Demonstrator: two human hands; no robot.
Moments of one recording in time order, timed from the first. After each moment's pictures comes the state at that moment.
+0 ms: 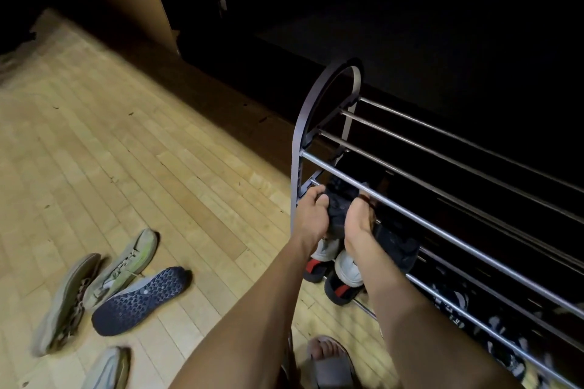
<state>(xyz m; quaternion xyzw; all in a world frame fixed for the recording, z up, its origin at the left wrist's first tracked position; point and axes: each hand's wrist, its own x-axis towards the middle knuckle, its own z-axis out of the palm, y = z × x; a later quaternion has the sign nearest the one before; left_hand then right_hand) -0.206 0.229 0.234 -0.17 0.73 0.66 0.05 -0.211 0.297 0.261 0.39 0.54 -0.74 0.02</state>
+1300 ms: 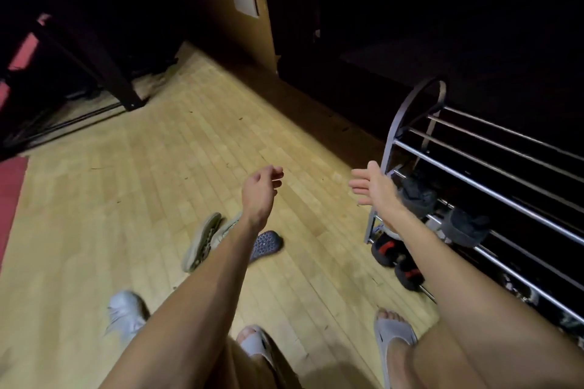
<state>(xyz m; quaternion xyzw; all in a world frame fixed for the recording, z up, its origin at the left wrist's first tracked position) -0.023 0.005 0.361 -0.26 0.69 0.65 -0.17 -0.094 0.213 0.355 0.02 0.76 -0.63 0.16</state>
